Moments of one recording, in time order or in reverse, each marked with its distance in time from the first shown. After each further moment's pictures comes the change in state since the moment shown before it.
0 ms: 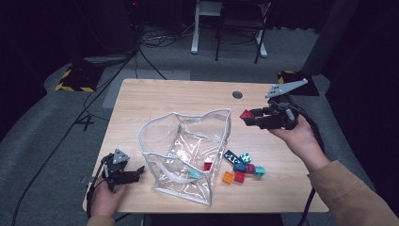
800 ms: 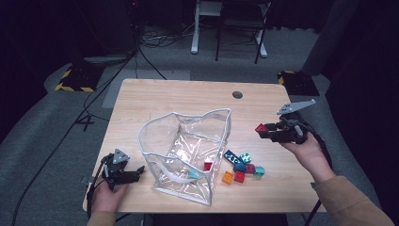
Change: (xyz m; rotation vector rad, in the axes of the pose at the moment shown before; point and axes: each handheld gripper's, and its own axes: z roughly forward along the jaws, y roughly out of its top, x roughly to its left) left arm 0.000 0.000 0.000 0.001 0.000 0.000; right arm -0.033 -0.076 0.008 0.062 -0.093 0.086
